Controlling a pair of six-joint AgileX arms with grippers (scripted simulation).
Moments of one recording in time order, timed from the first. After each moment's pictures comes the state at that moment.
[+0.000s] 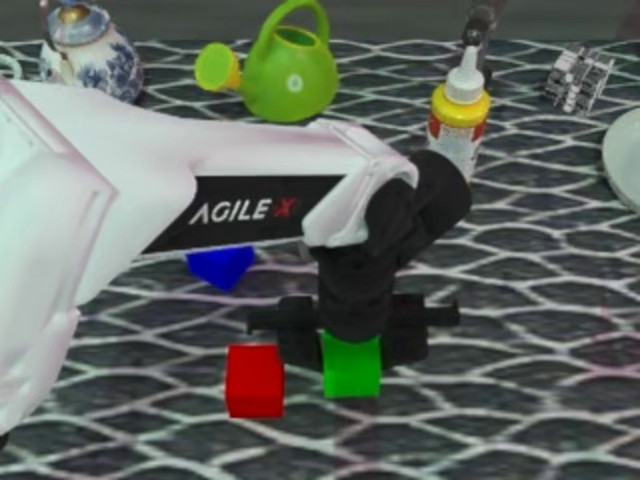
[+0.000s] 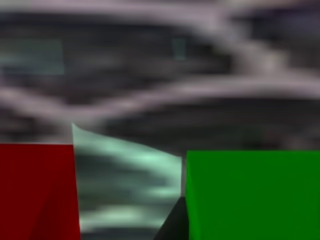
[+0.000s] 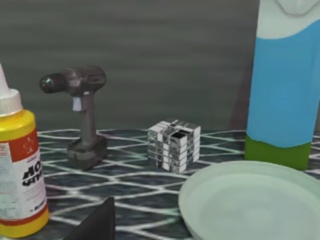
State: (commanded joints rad) left arm -0.86 2.12 1.48 -0.93 0.00 -0.86; right arm 0.01 0.00 0.00 0.00 0.00 0.00
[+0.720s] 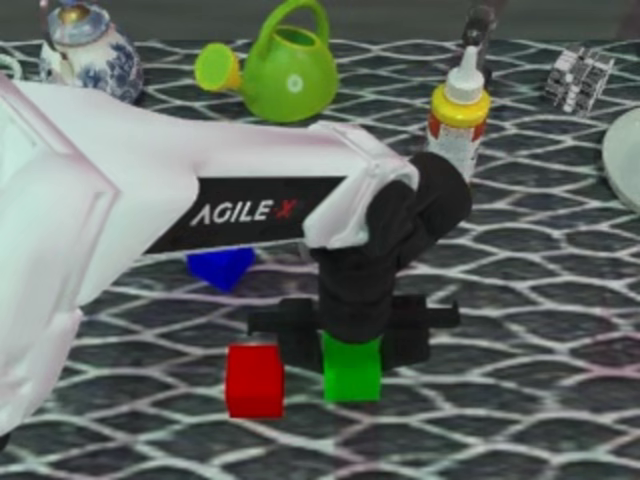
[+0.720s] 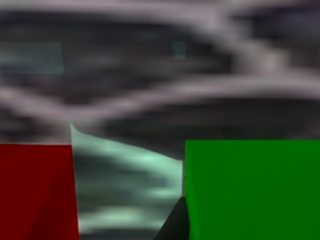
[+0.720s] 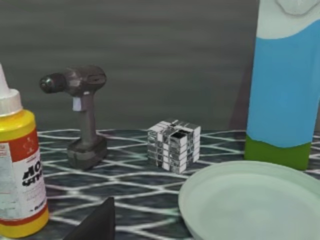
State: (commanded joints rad) left arm -0.86 2.12 1.48 -0.93 0.00 -0.86; right arm 0.01 0.00 0.00 0.00 0.00 0.00
